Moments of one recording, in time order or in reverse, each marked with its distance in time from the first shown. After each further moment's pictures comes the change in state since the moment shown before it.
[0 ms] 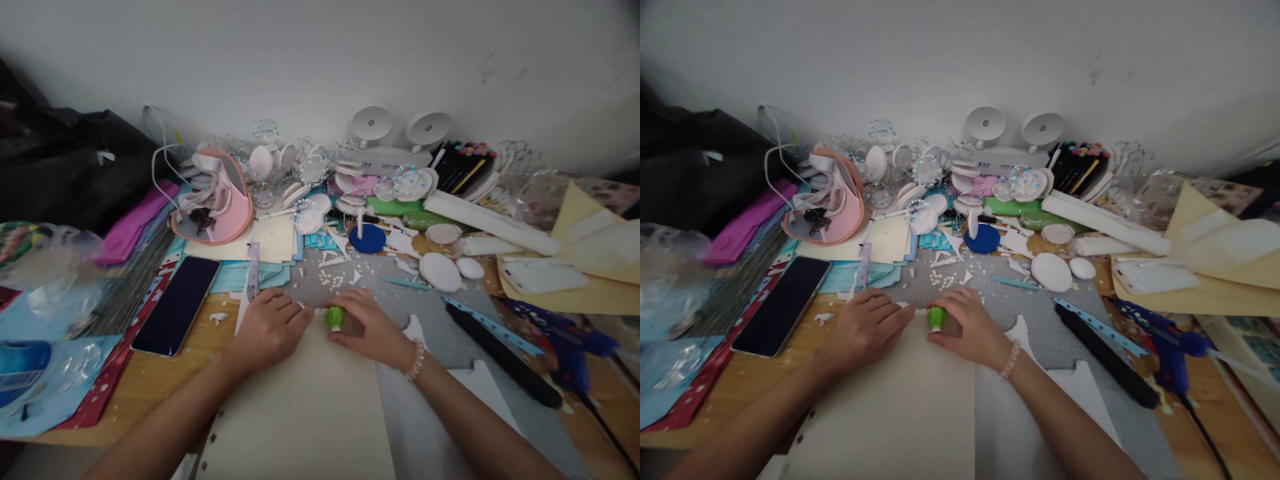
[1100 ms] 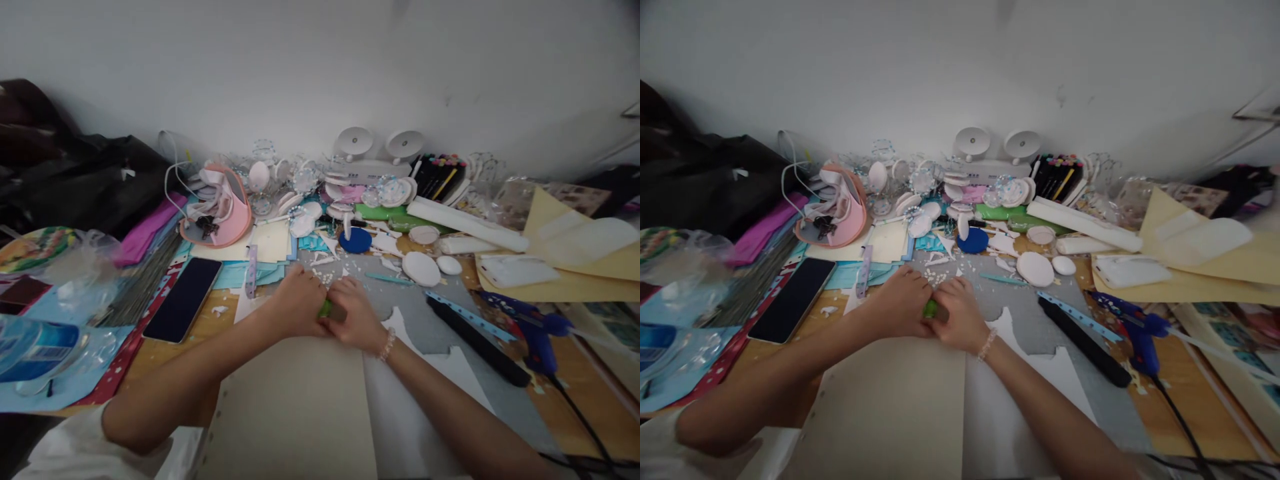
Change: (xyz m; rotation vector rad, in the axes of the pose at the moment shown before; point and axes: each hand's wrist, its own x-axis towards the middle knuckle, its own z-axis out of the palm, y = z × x) left_hand 0.067 0.022 0.000 0.069 -0.525 -0.021; right_hand 0.002 -0.002 0.007 -0.159 0.143 -0.036
